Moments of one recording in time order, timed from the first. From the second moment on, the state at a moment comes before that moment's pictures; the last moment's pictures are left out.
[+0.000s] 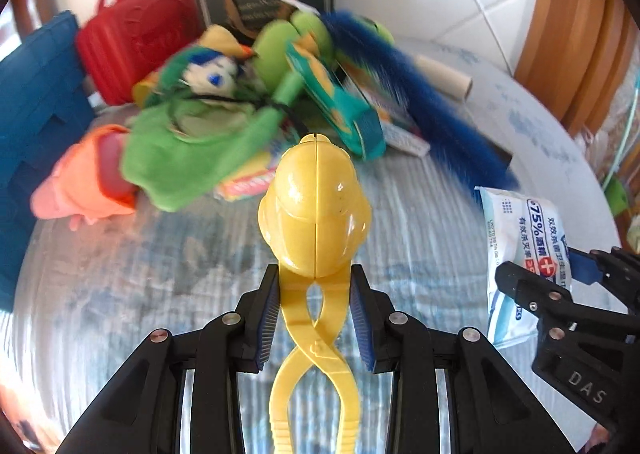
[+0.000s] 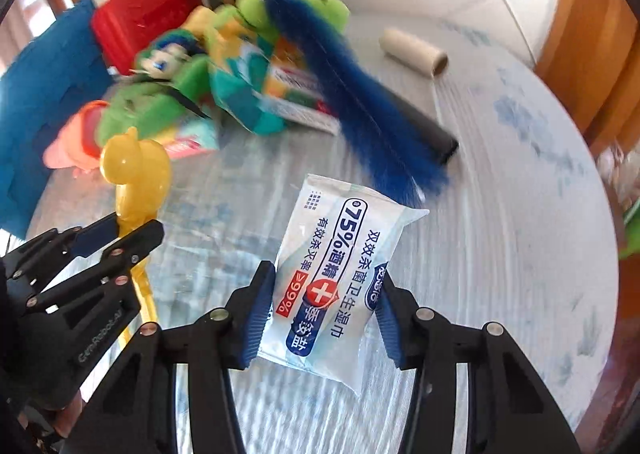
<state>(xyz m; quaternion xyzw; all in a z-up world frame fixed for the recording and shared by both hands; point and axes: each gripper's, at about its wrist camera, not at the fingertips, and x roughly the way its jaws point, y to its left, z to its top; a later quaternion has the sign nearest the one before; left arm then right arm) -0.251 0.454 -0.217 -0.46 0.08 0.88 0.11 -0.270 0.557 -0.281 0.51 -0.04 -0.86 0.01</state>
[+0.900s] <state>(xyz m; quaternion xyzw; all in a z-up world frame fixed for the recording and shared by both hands) -0.223 0.253 -0.062 -0.33 0.05 0.94 0.00 -0.229 0.389 -0.078 0.32 0.03 -0.93 0.17</state>
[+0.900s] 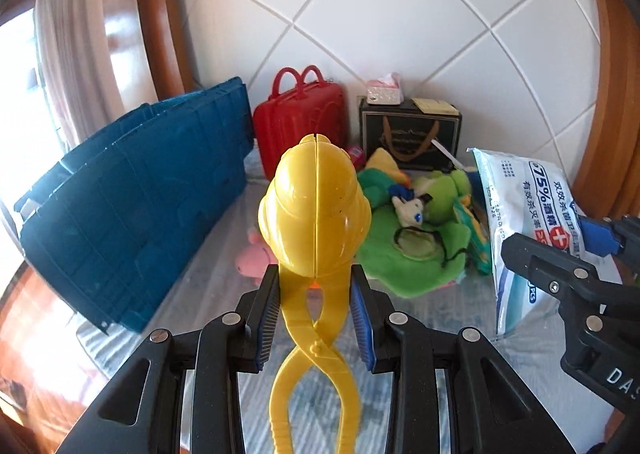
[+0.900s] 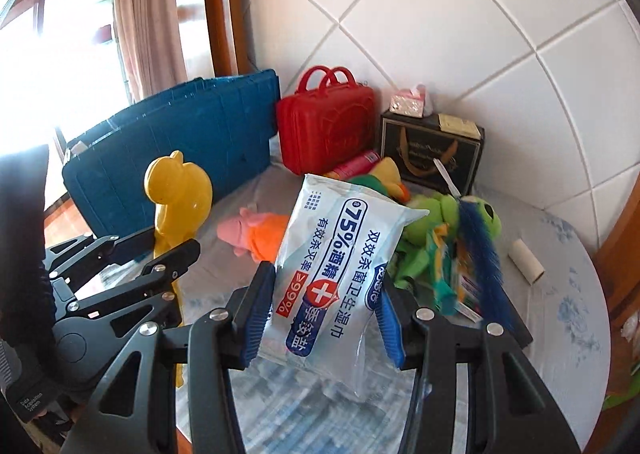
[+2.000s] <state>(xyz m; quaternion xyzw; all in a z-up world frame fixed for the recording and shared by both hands) -0.370 -0.148 0.062 -0.24 0.04 0.96 -0.14 -0.330 0.011 0.044 0.23 0.05 -0.93 0.29</state>
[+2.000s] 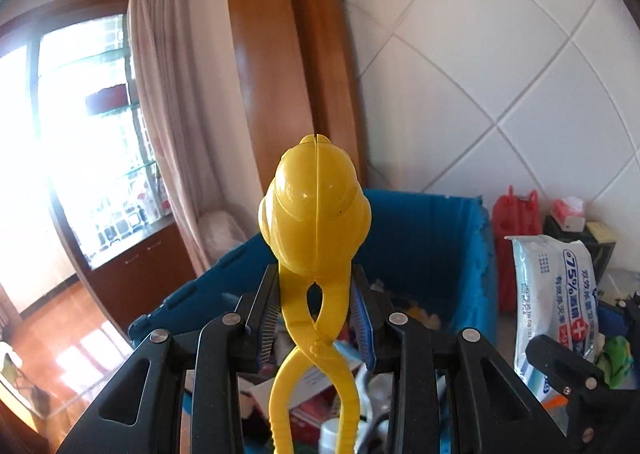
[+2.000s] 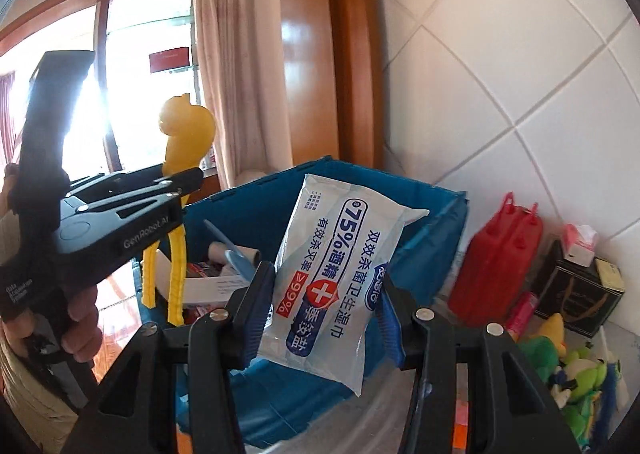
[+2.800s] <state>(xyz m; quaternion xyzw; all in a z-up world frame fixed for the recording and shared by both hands) -0.327 -0.171 0.024 -0.24 -0.01 0.97 -0.05 -0.302 -0.034 0.011 0.29 0.09 -0.94 0.19</state>
